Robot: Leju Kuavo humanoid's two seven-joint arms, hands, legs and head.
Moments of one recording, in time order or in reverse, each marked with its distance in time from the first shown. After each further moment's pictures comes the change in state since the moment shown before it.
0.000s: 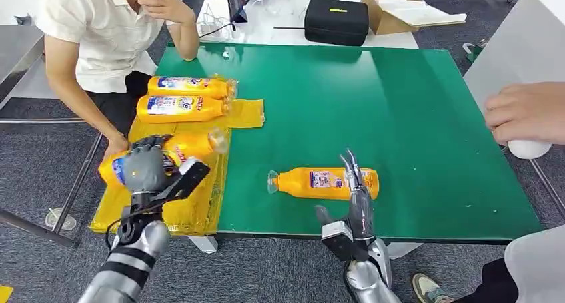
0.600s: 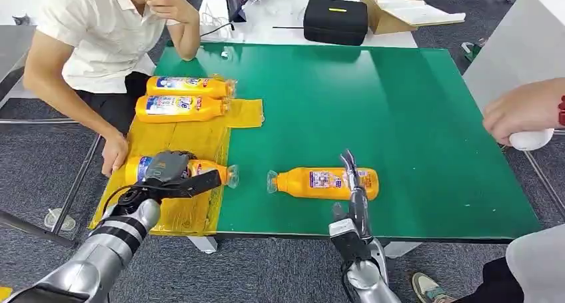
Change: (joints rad) left arm -0.238 0.081 -0.123 0.386 -0.034 -0.457 -0.072; right arm -0.006 -0.034 0.082 -0.001 -0.152 0.037 -0.001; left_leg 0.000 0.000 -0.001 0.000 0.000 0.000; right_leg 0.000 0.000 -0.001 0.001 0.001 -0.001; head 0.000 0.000
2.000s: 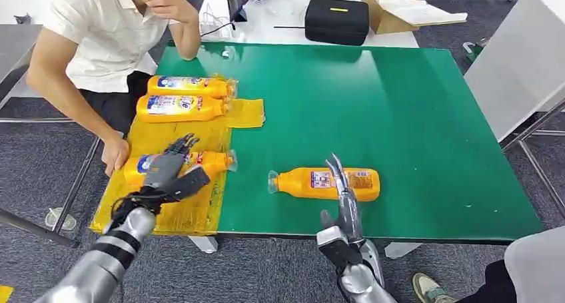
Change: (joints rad) left arm 0.182 0.017 -0.003 -0.288 0.401 0.052 -0.164; right arm -0.006 -0.021 0.078 0.024 0.028 -0.030 0.000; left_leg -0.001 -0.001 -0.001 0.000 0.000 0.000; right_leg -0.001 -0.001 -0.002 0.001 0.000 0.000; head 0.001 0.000
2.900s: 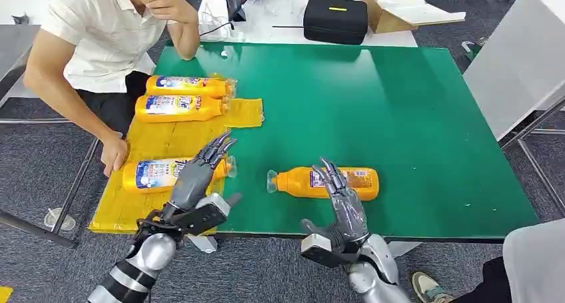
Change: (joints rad) left arm 0.199 -0.055 -0.163 -0.467 0.313 -0.047 -0.024; right arm -0.042 -0.062 -0.083 0.068 0.520 -0.016 0.163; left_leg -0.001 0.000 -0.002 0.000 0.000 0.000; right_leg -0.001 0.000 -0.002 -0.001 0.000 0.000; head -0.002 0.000
